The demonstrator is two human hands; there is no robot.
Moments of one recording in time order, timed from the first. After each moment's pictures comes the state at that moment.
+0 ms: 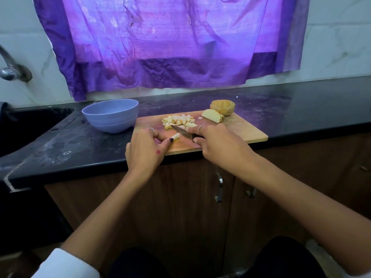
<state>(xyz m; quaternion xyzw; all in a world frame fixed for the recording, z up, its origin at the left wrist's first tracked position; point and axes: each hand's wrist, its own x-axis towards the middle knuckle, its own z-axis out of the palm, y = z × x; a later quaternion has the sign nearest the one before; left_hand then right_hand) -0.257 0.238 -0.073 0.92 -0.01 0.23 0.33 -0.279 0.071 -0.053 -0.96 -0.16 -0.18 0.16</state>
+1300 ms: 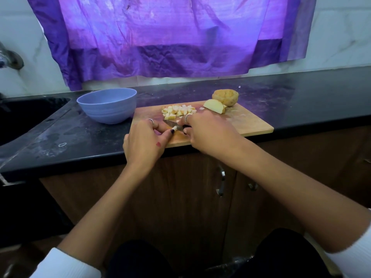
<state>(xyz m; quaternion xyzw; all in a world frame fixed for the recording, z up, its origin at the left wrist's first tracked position) -0.257 0.237 -0.075 0.91 -0.02 0.24 0.33 -0.263 0.094 -0.050 -0.96 -0.17 -0.19 0.10</state>
